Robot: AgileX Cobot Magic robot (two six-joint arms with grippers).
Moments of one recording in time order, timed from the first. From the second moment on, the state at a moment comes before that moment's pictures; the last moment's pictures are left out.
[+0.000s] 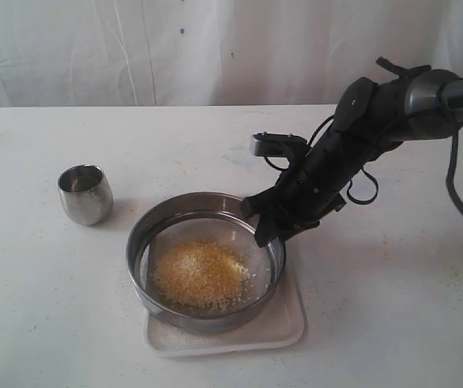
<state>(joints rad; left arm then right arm) 0.03 0.00 0.02 -0.12 0.52 0.06 0.34 2.05 -1.35 0.58 0.83 -0.48</state>
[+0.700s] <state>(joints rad) 0.03 0.00 0.02 -0.12 0.52 0.06 0.34 2.05 -1.44 0.31 0.82 -0.22</state>
